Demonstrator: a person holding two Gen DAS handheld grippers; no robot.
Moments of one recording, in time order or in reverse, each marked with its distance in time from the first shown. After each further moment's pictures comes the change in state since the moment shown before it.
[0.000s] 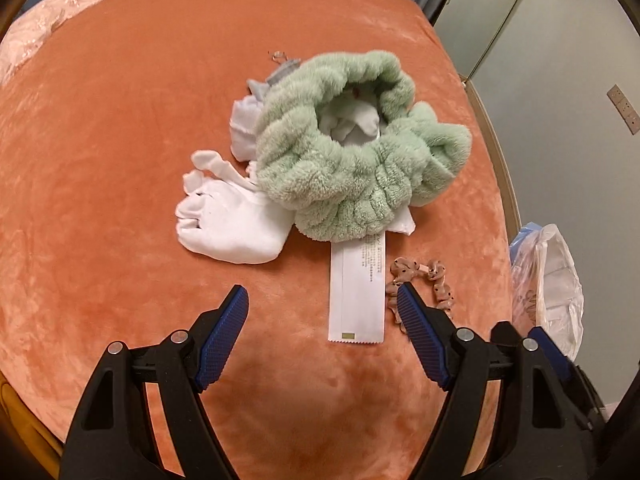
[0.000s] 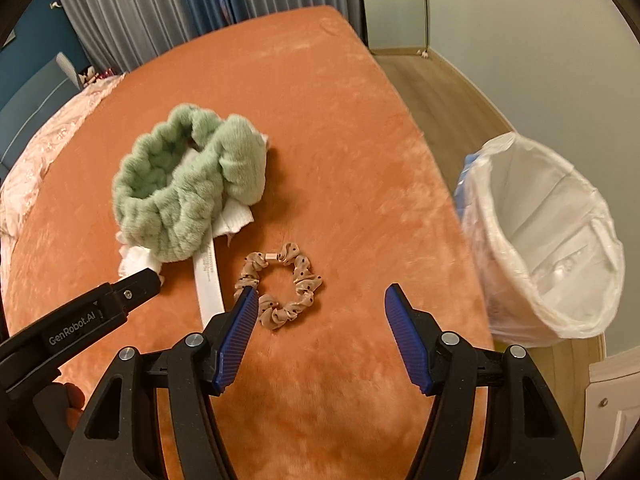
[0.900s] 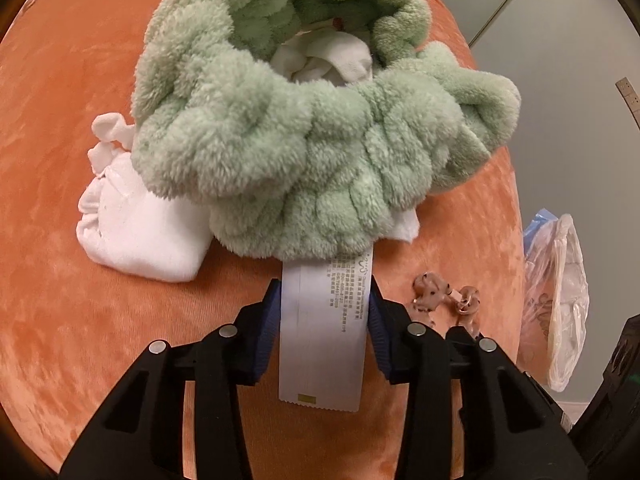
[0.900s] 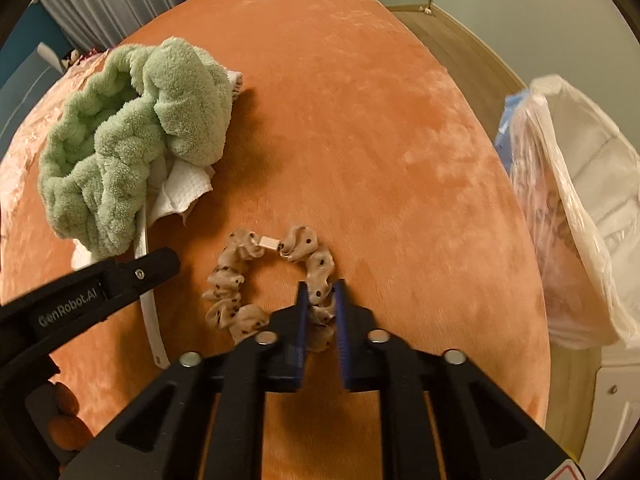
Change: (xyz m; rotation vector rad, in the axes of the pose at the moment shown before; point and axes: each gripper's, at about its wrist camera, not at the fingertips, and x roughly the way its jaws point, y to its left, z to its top) left arm 0.066 -0.014 0.007 0.002 0.121 -0.048; right arm 0.076 -0.004 -0.010 0.049 0.143 0.025
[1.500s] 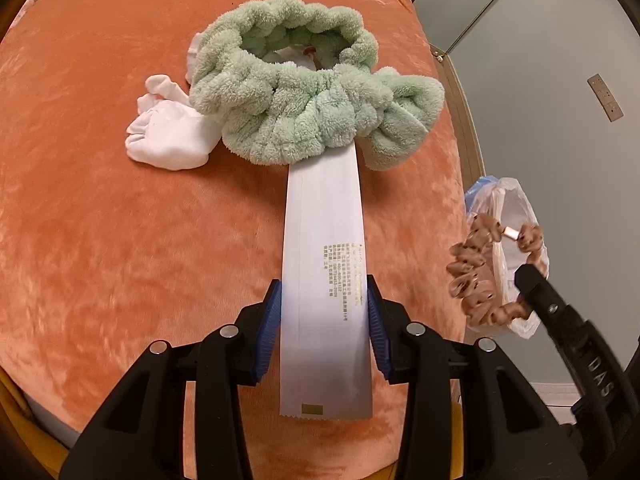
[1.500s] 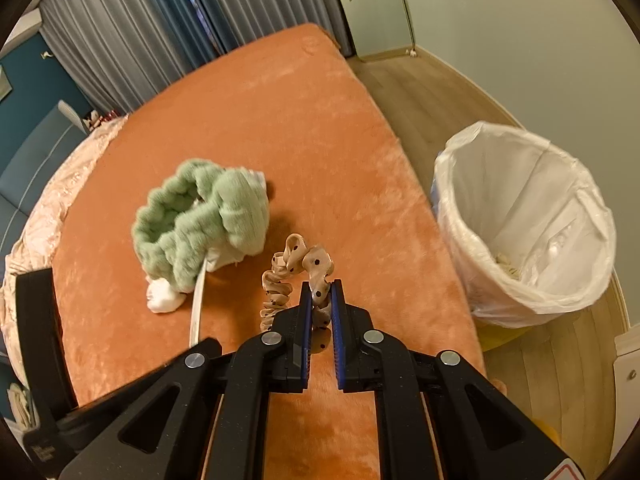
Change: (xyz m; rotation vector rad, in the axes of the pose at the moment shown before) left arm -0.072 -0.024 -0.070 -0.007 -0.024 -0.061; right arm -0.128 -0.034 -0.014 0.071 -0.212 0.080
